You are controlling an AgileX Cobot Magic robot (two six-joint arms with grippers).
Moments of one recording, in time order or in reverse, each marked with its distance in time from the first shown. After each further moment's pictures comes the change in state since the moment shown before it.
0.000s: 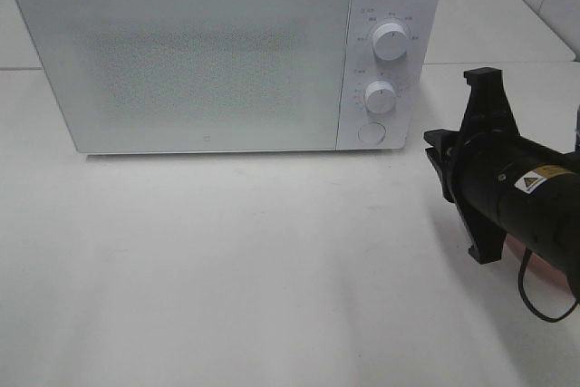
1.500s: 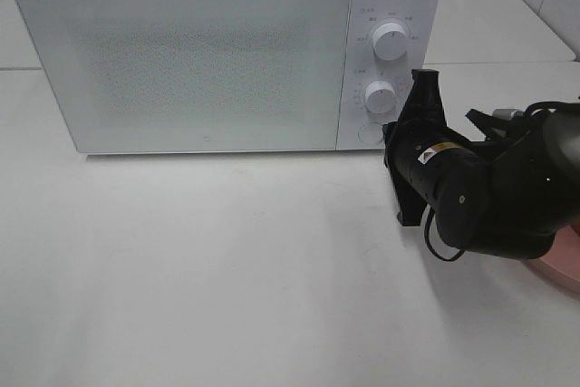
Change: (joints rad) left arm 0.000 0.000 0.000 0.000 0.000 0.000; right arm -0.115 0.433 -0.304 -0.109 -0.078 0.262
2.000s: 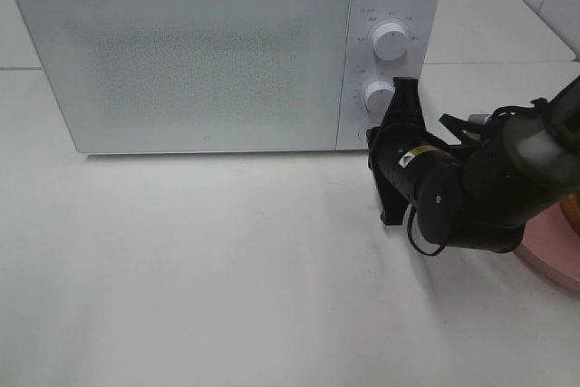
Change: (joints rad) left arm 0.000 0.000 0.000 0.000 0.000 0.000; right arm -0.029 0.109 -0.080 -0.093 0.004 0.069
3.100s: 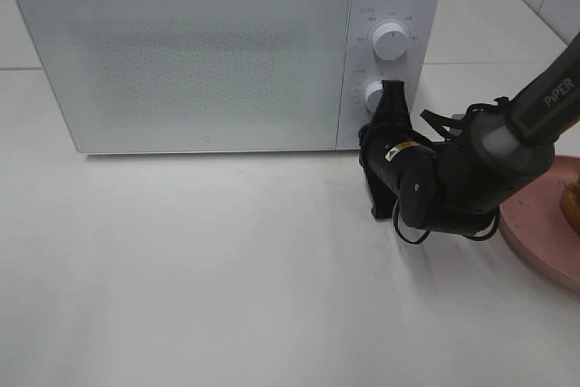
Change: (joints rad) left arm 0.000 0.000 0.000 0.000 0.000 0.003; right arm -0.044 0.104 -0.125 -0.015 0.033 -0.014
